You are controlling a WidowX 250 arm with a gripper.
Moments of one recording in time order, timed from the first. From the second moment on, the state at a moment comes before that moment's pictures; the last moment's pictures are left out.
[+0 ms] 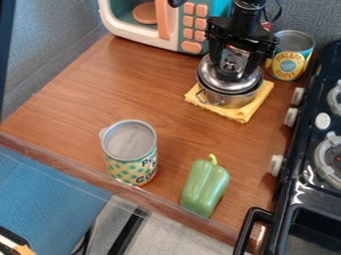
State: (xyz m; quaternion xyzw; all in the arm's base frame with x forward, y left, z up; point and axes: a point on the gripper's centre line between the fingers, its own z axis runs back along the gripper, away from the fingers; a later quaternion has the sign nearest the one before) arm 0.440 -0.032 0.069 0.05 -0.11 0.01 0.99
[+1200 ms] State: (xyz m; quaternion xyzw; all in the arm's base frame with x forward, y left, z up) arm 0.436 -0.056 0.132 0.02 -0.16 -0.04 0.99
